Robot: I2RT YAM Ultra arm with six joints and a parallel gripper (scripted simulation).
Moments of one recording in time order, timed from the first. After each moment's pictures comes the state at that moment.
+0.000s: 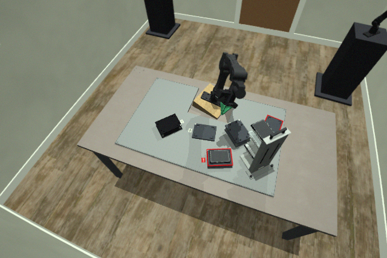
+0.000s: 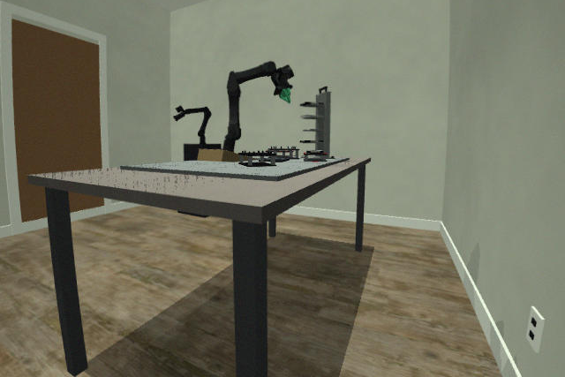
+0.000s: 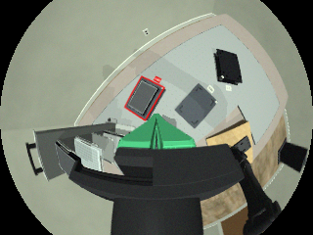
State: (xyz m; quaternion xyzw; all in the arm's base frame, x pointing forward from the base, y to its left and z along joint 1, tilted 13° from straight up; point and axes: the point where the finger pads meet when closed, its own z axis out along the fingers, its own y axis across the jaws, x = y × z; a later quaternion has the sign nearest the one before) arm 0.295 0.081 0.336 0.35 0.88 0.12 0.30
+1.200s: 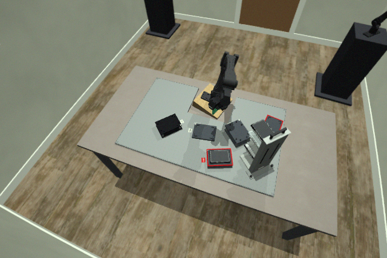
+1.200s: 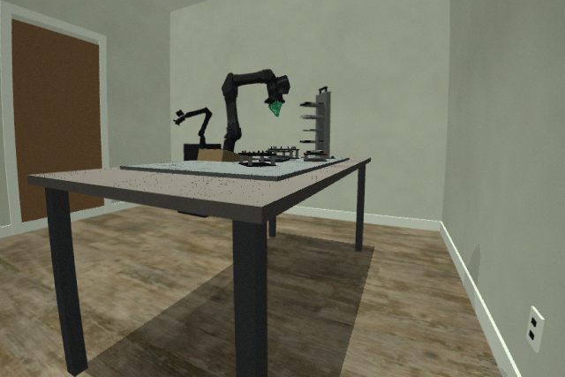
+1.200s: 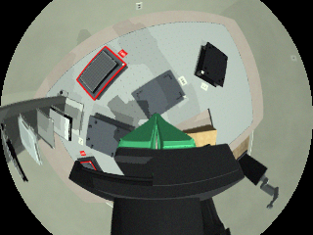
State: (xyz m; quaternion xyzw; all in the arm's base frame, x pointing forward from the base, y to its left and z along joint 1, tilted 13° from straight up) arm 0.259 0.035 0.241 0.19 0.96 0.01 0.19
